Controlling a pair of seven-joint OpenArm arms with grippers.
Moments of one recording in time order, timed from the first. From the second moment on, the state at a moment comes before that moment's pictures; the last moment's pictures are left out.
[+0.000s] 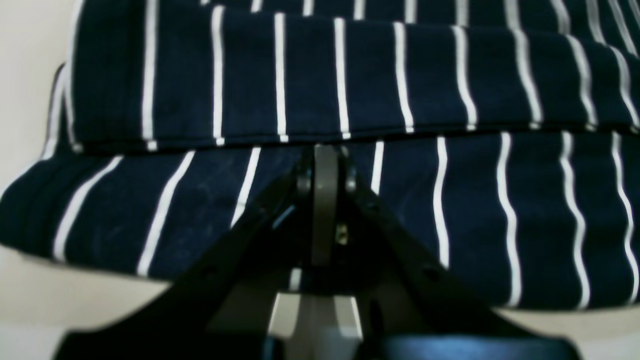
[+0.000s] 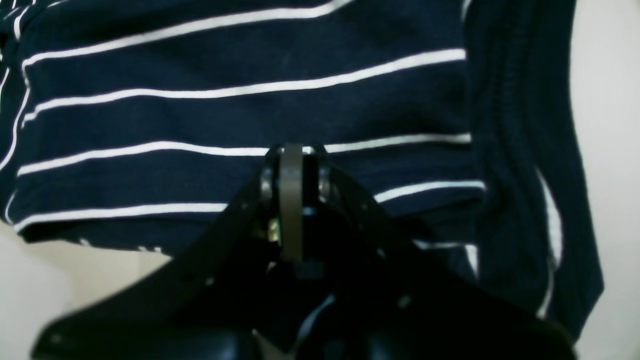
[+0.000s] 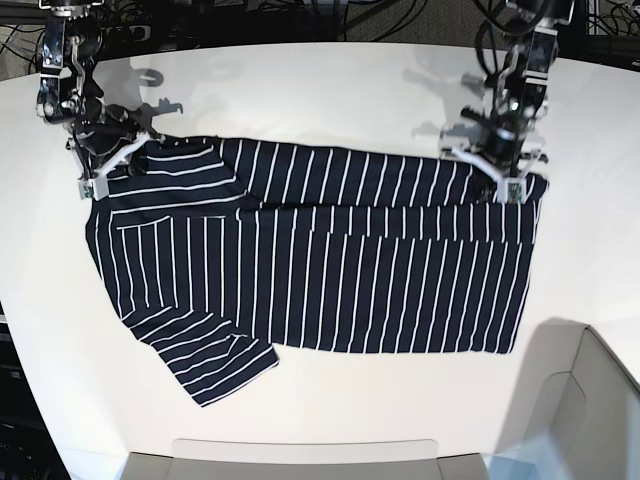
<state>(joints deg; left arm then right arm) 22.2 -22.5 4.8 78.8 -28.0 -1.8 10.6 -18.1 25.1 11.7 89.9 34.1 14.7 -40.3</state>
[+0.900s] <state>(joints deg) 53.0 -24.1 -1.0 101.8 -28.5 -2.1 16.8 -24.9 28.6 15.8 90.6 34.9 25.6 -39.5</state>
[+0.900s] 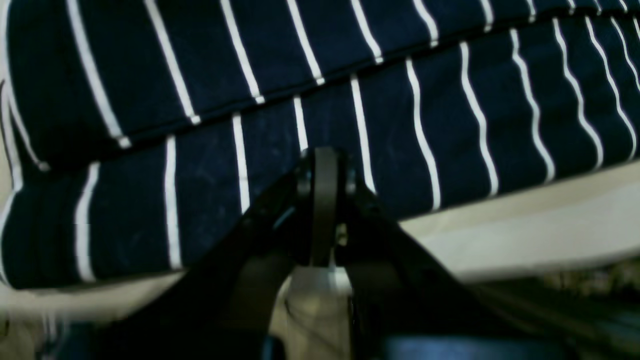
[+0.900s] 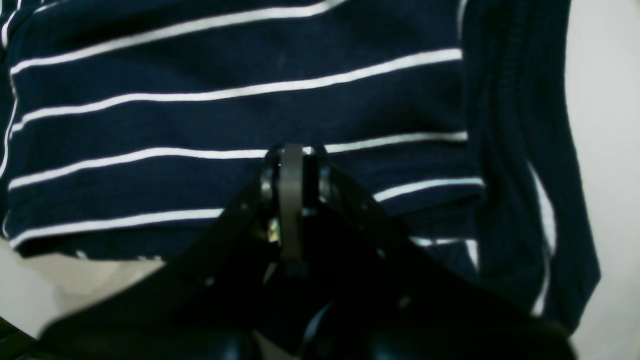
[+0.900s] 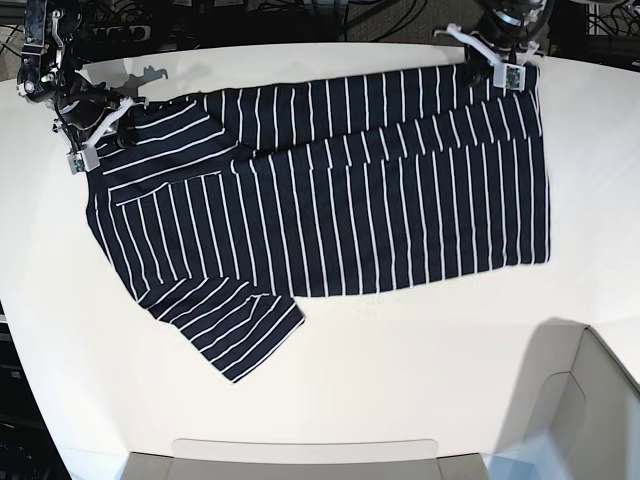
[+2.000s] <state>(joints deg) 27.4 -18.7 -21.5 114.0 -28.1 -2.0 45.8 -7.6 12.7 33.7 110.8 20.4 26.3 -53.9</state>
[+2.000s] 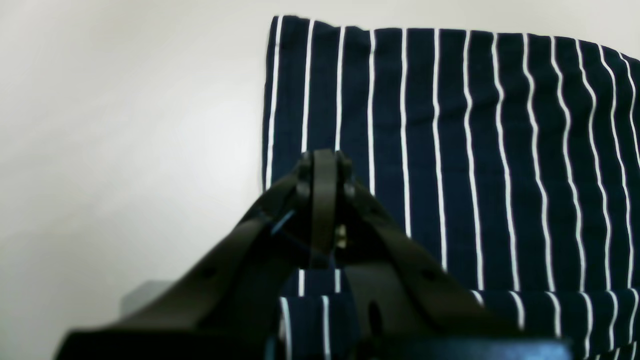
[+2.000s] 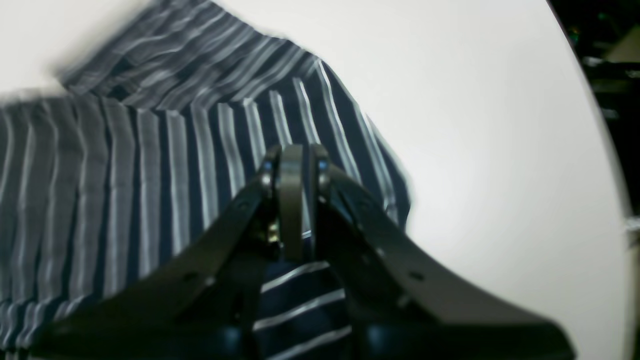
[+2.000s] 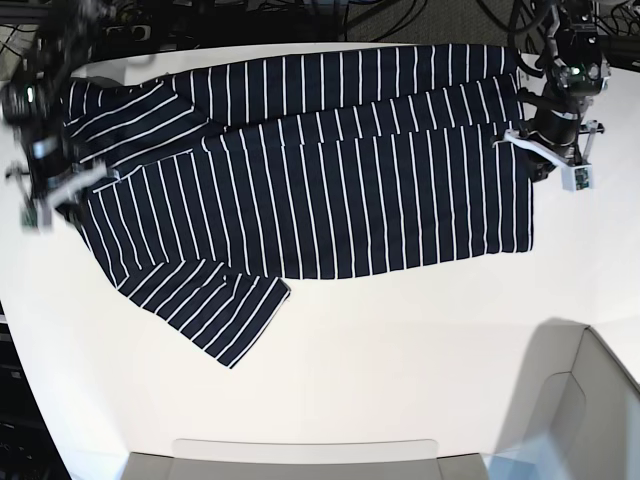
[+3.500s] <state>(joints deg) 18.7 -10.7 -21.5 113.7 -27.9 -1.8 51.8 22.2 16.8 16.5 80.0 -14.3 40.3 -54.4</state>
